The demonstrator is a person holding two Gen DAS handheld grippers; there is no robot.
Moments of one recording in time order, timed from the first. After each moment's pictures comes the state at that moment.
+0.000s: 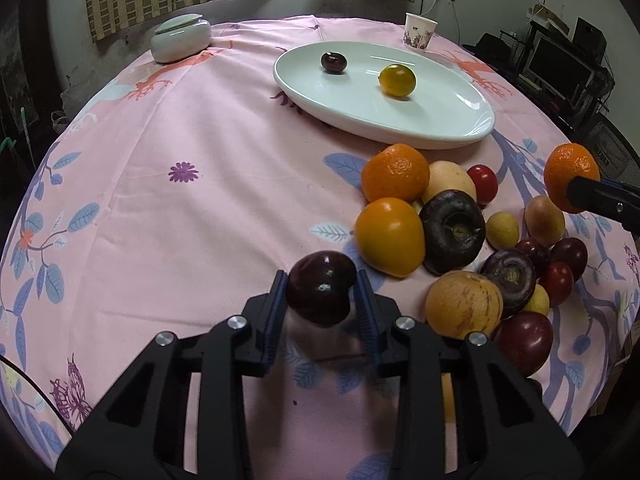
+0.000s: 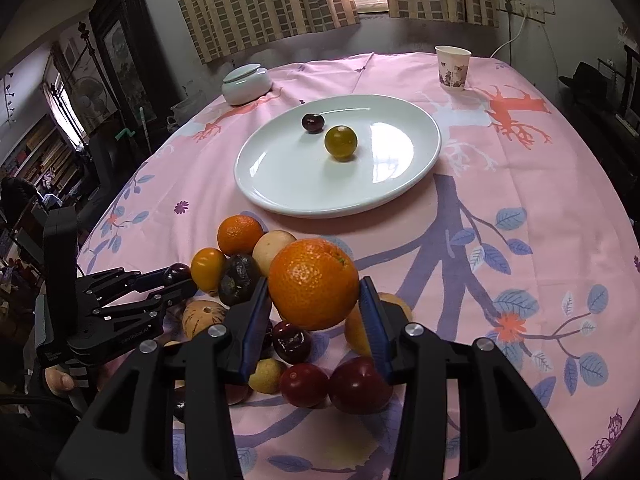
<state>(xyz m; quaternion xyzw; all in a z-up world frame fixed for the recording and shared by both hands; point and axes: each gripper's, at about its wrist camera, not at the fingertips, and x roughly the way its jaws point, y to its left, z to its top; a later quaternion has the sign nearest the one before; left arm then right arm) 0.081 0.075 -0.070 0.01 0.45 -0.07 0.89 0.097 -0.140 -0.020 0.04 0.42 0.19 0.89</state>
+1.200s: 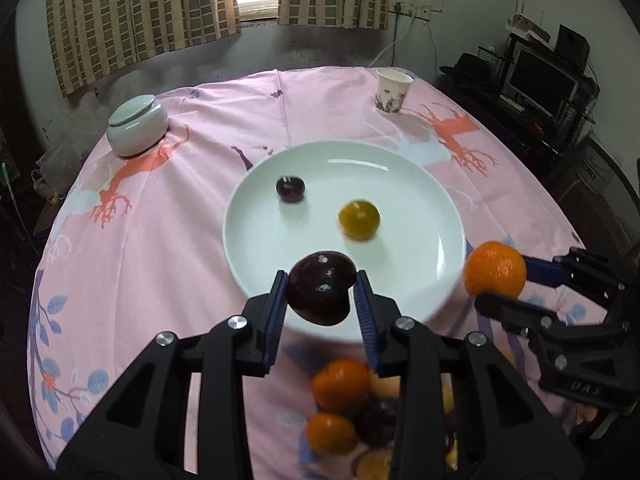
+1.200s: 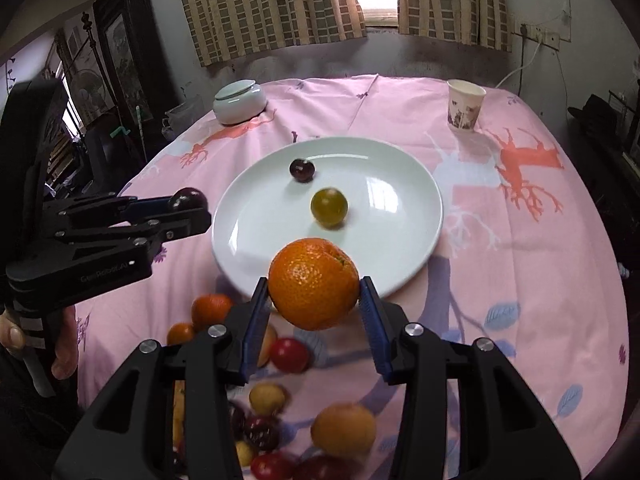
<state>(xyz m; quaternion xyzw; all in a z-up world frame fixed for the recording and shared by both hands) 0.206 0.026 0.026 0.03 0.42 -0.10 0.90 0.183 -0.129 0.013 0.00 0.40 0.19 0.90</state>
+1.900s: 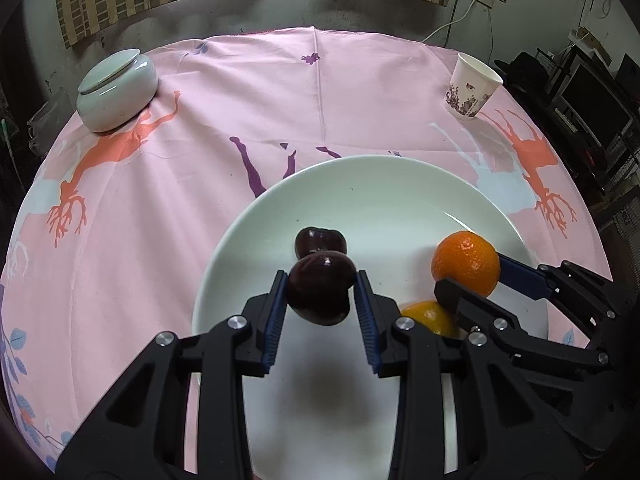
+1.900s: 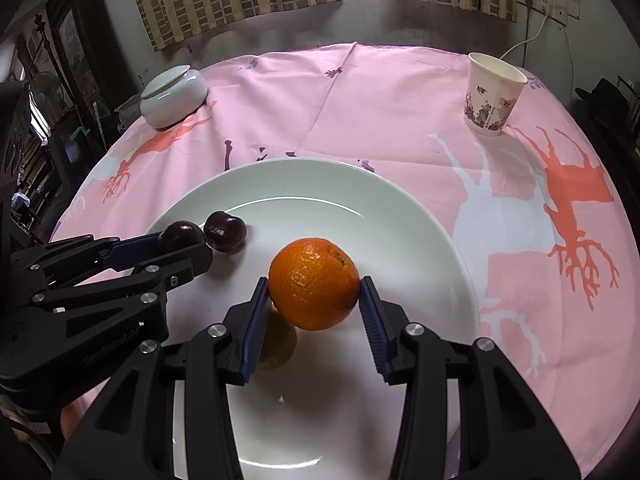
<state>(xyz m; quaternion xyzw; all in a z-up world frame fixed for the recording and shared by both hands) 0.337 0.026 -0.032 -0.02 0.49 -0.05 0.87 0.337 -0.110 -0.037 0.01 0.46 0.15 0.87</state>
